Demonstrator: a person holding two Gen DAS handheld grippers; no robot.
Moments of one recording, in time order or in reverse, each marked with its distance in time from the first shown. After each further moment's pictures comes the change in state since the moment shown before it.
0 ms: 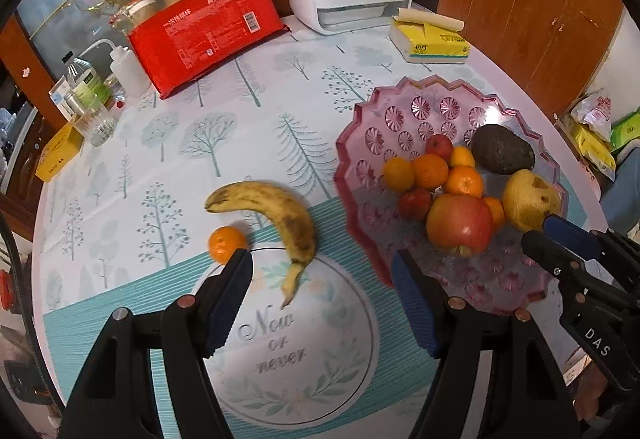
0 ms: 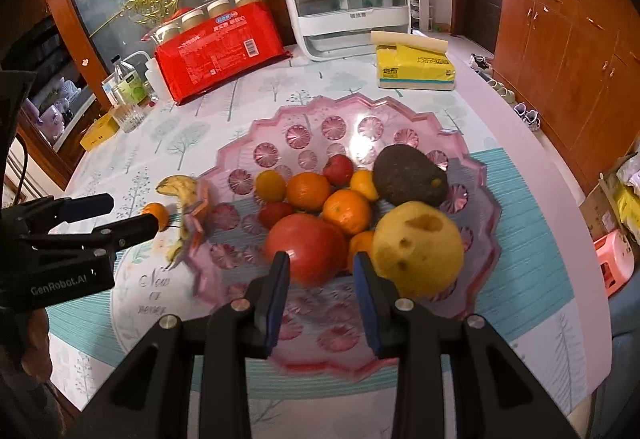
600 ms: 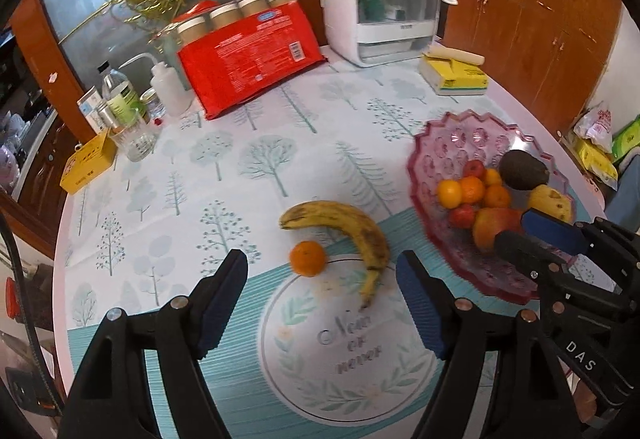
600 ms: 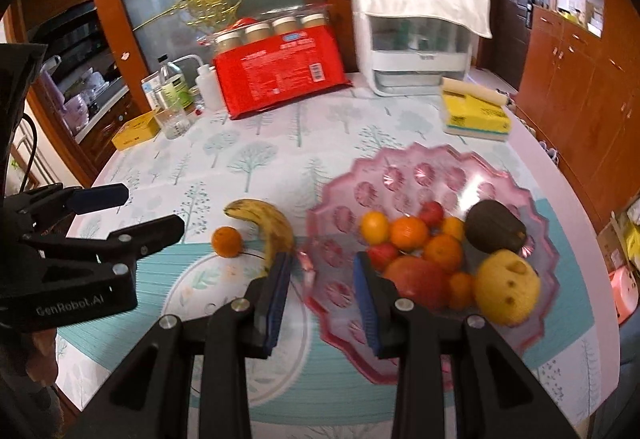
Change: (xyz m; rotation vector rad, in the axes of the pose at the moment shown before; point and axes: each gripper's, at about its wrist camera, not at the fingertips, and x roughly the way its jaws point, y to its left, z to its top) left arm -0.034 0.081 -0.007 -0.015 -0.096 0.025; right arm -0.005 0.105 0.022 -0.105 -0.073 0.040
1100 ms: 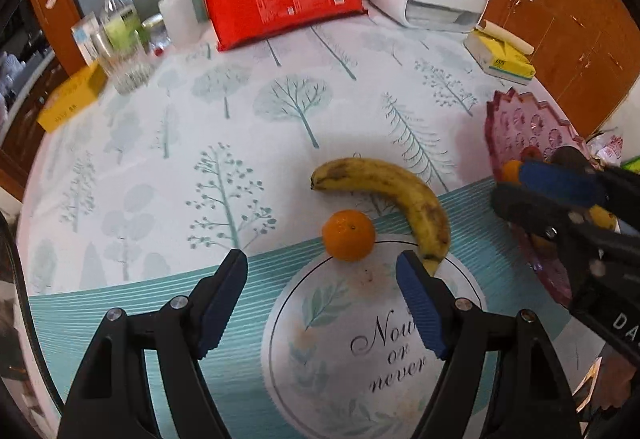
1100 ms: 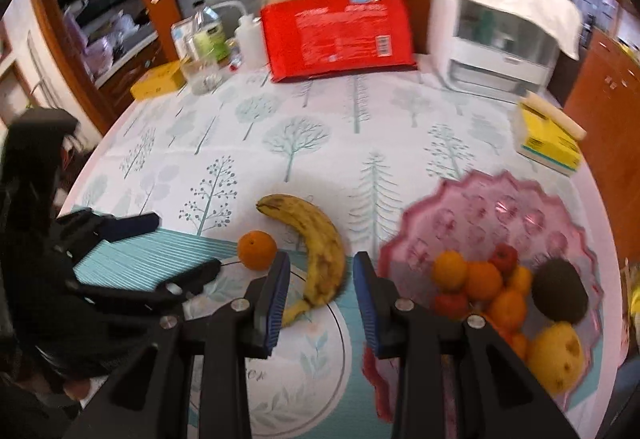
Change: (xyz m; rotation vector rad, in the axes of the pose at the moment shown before) left arm 0.096 0.047 -0.025 -0.137 0.120 -0.053; right arm 0.083 0.046 0.042 -0.182 0.166 0.071
